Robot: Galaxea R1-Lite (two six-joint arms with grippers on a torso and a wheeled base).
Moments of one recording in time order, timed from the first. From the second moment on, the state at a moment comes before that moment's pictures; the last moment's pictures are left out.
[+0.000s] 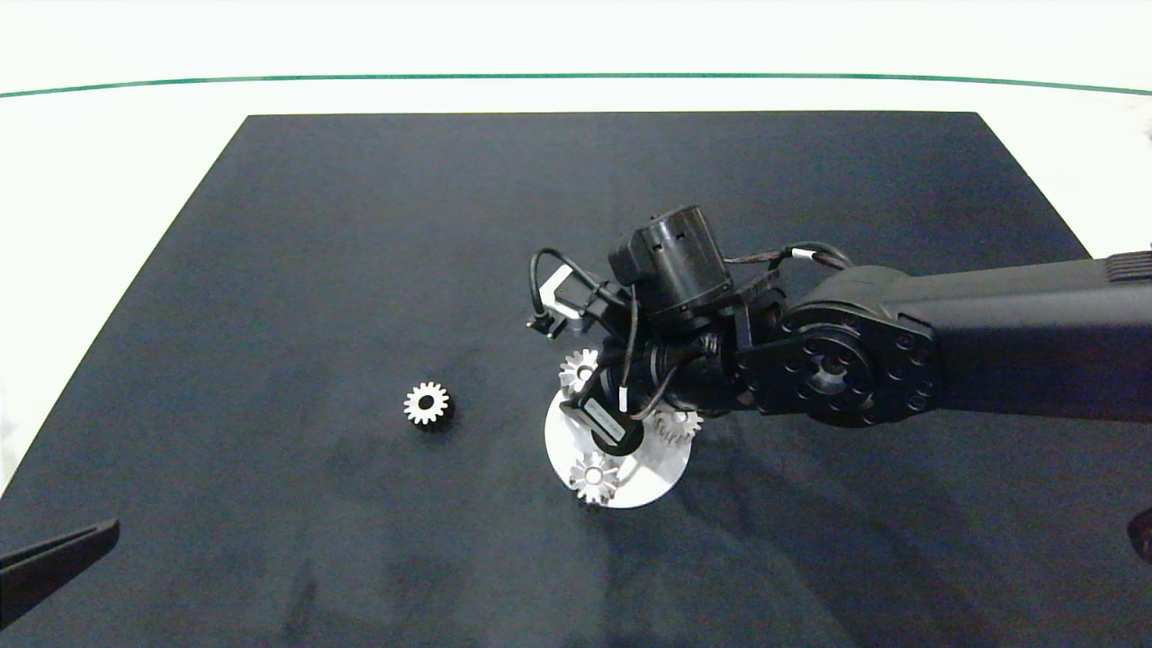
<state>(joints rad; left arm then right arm) -0.18 0.75 -0.85 0.51 0.03 -0.01 0.78 2.05 -1.62 0.19 -0.14 -0.37</state>
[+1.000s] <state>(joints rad) -0.18 0.75 -0.84 0.51 0.03 -0.01 0.78 2.05 -1.61 0.19 -0.14 -0.37</state>
